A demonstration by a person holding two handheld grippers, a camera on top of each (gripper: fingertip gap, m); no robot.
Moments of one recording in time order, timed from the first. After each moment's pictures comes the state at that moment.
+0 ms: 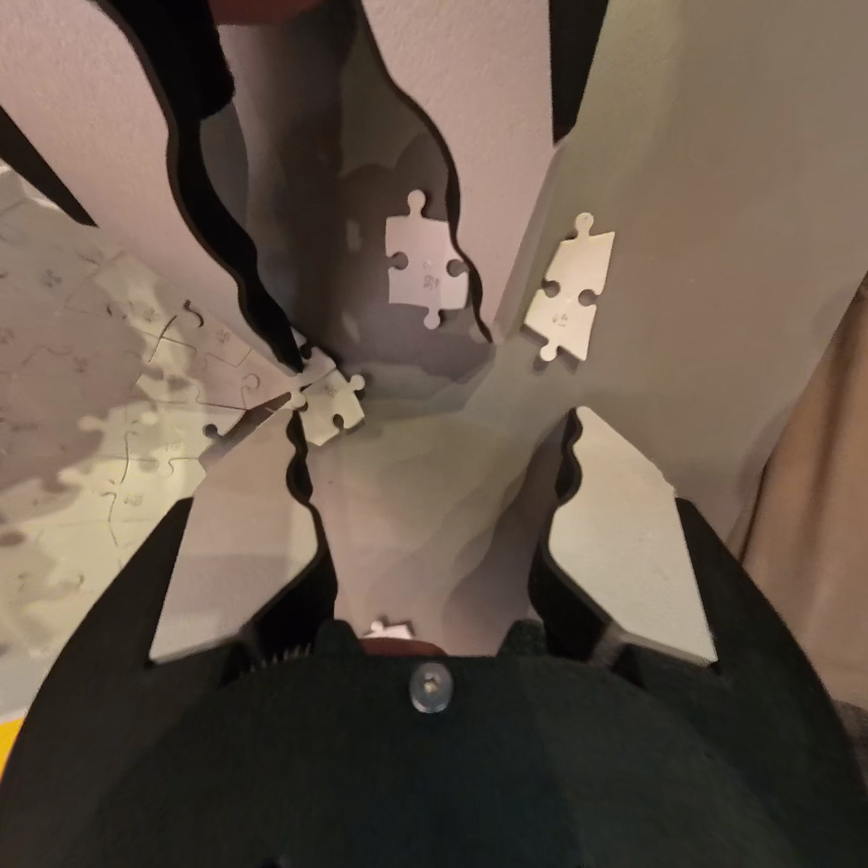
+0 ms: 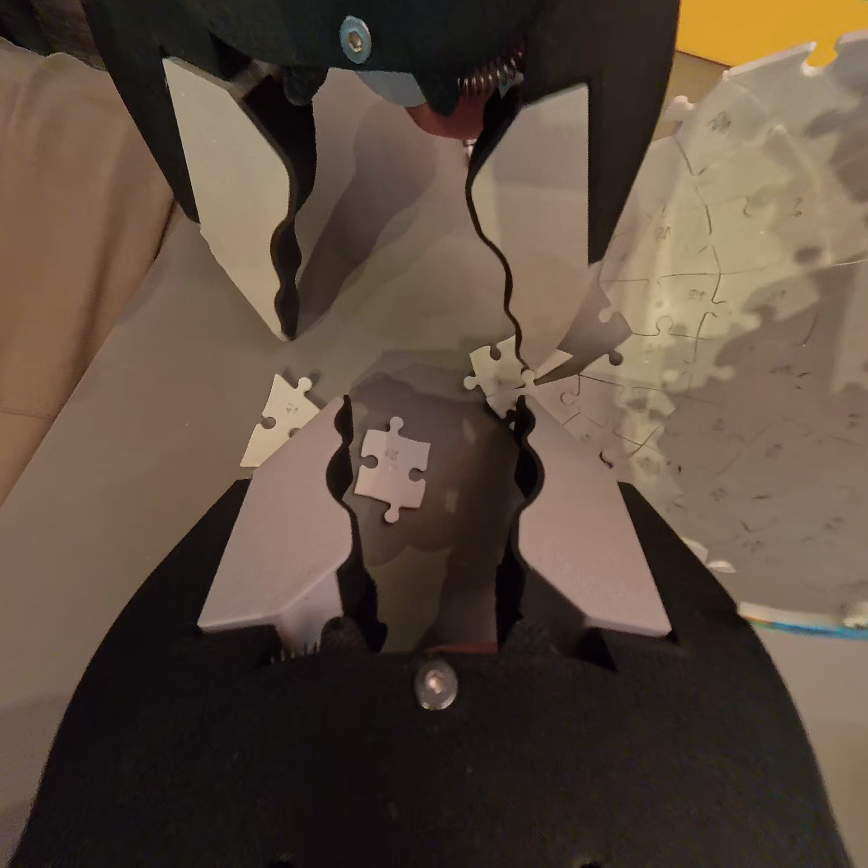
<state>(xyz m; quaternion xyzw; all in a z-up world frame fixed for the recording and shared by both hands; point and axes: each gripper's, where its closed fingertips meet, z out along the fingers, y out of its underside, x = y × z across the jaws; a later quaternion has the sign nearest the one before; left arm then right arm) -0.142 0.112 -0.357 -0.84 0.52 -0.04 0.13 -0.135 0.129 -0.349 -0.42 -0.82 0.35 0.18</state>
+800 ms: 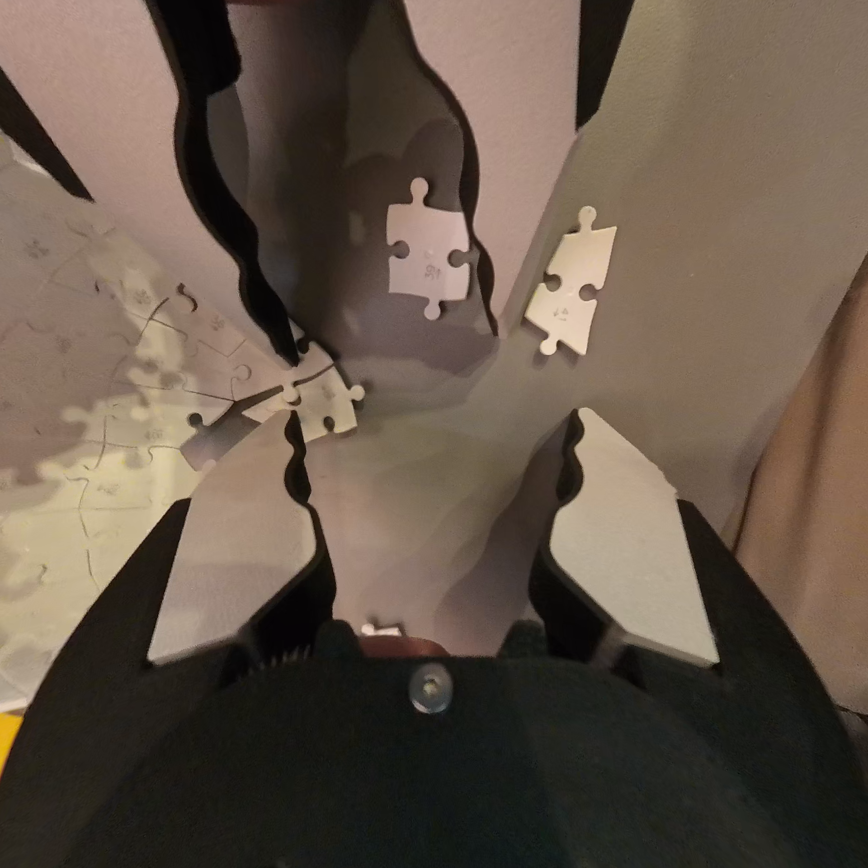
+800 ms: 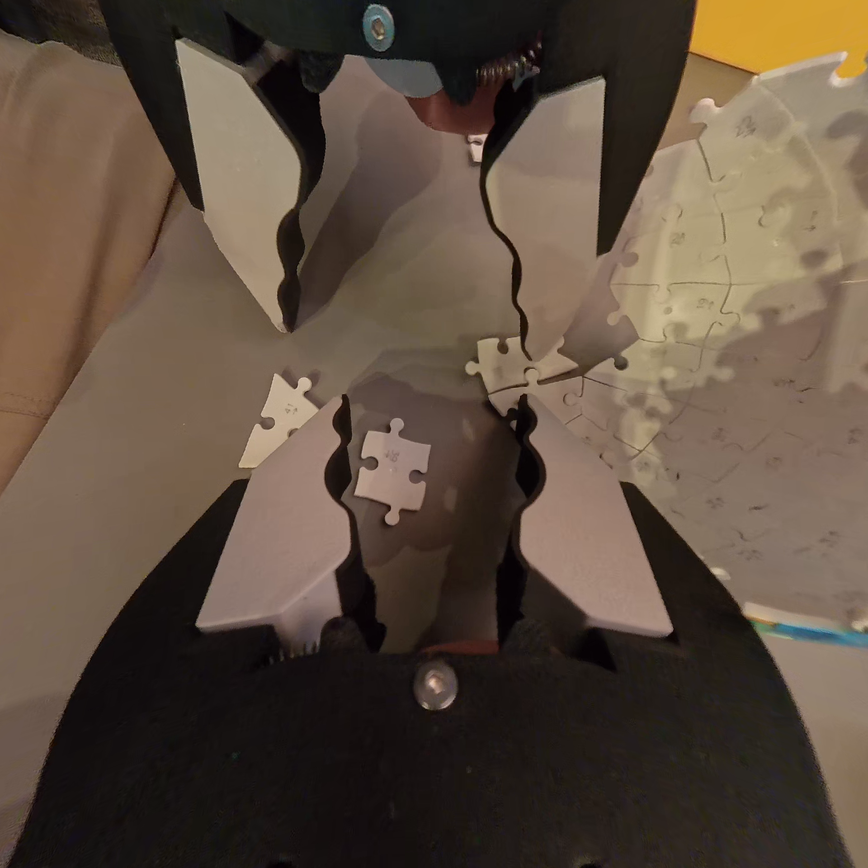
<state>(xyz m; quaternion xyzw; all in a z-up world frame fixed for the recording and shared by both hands) -0.144 0.109 -0.359 -0.85 0.51 -0.06 0.13 -0.135 0.128 -0.350 -0.41 -0.82 0.35 0.18</state>
